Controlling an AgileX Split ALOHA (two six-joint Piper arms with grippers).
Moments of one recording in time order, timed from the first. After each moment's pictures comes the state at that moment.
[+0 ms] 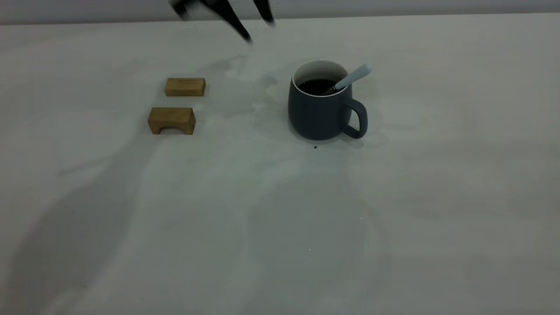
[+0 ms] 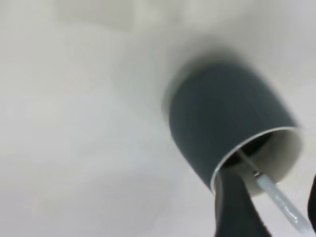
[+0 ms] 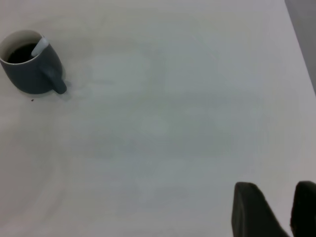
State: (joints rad) left arm -0.30 2.56 -2.32 -0.41 1.17 -0.73; right arm -0.06 0.02 -0.49 0.03 1.16 -0.04
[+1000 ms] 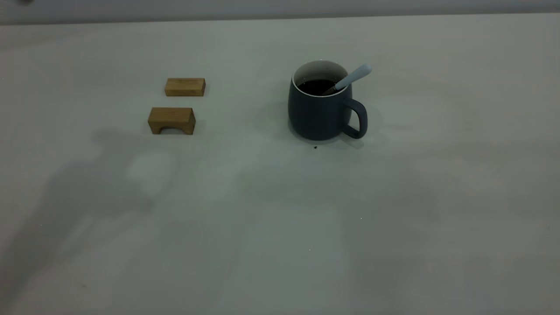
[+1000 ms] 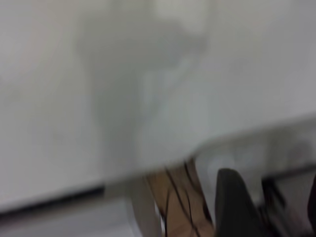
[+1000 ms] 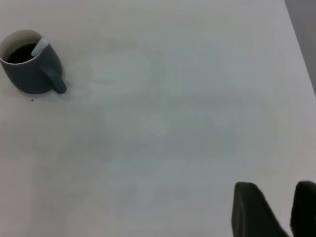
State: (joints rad) left arm -0.26 1.62 -1.25 -0.04 1.17 0.00; right arm -0.06 0.02 -0.49 0.03 1.16 -0.04
